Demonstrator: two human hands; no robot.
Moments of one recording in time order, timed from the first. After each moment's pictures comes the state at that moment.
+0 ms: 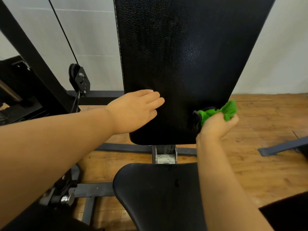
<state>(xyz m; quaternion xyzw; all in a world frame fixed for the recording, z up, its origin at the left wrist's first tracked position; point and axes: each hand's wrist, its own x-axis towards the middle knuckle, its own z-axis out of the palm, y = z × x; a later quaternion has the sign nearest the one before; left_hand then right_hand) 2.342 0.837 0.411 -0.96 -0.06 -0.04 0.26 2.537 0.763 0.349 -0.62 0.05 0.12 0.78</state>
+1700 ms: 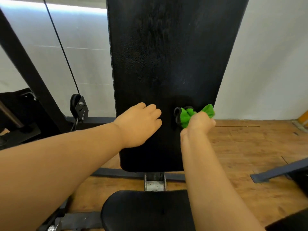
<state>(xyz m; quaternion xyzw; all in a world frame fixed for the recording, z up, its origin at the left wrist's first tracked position) 2.389 0.813 0.493 -0.95 -0.18 0.10 0.24 2.536 0.790 0.453 -0.52 0.12 0.27 0.80</state>
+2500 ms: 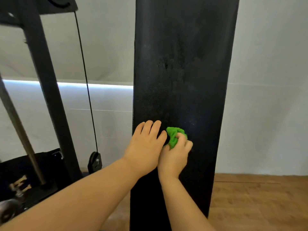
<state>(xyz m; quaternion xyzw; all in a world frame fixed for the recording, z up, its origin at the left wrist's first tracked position) 2.383 0.823 0.616 -0.88 -0.36 -0.17 0.26 2.469 0.819 0.561 -0.75 -0.35 0.00 0.56</state>
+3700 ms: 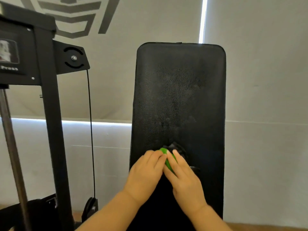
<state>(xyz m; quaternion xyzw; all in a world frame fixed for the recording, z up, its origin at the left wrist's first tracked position) 2.417 0.898 0.651 -0.81 -0.23 -0.47 0.25 2.558 0.859 0.618 -0.47 -0.72 -0.34 0.37</state>
